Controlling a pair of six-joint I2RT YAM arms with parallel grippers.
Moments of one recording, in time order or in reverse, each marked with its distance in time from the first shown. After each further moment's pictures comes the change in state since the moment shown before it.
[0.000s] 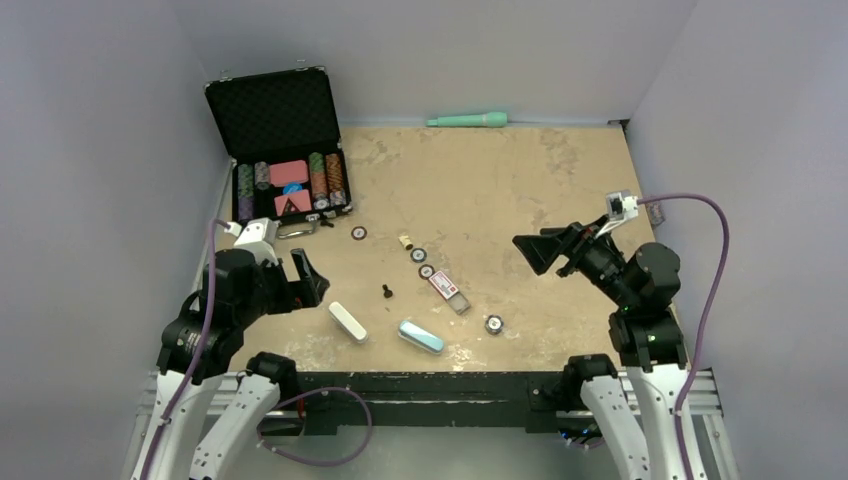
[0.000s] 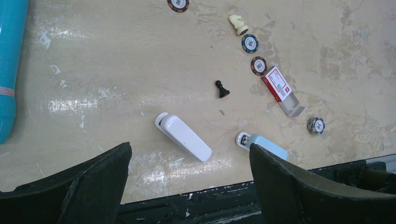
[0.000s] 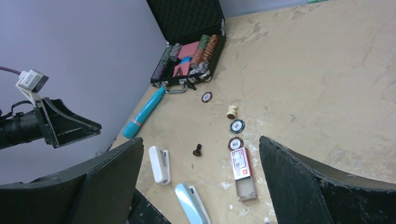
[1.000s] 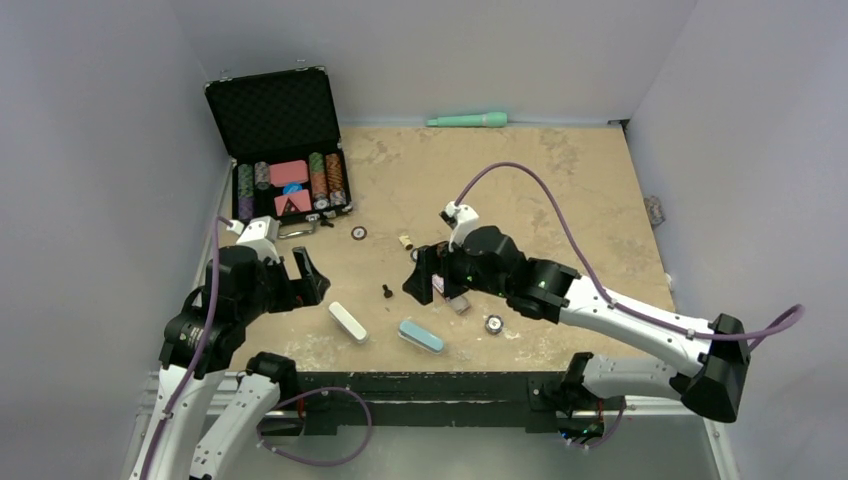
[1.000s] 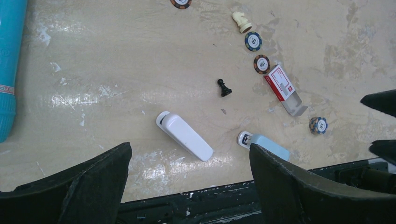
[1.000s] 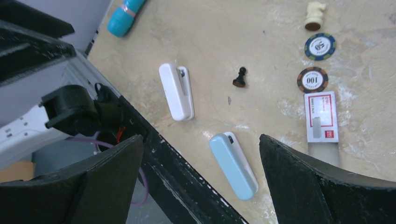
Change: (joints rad) left arm 0.003 0.023 0.000 0.001 -0.001 0.000; right arm 0.914 0.639 0.205 -0.002 0.586 0.048
